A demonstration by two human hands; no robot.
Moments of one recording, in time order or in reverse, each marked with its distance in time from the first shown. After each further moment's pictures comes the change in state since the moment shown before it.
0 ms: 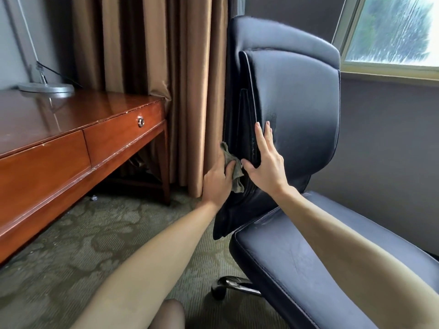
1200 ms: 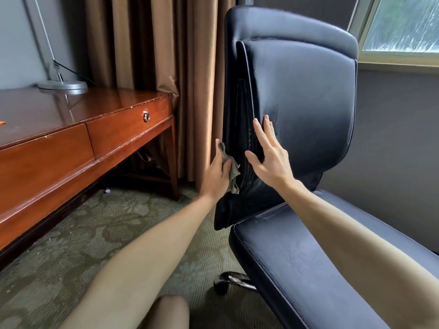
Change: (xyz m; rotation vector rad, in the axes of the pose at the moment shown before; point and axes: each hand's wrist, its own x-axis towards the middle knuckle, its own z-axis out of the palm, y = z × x) left_hand 0.001 -0.011 0.012 -0.088 -0.167 -0.089; right_hand 0.001 0.023 -0.013 0.055 -0.033 -0.088
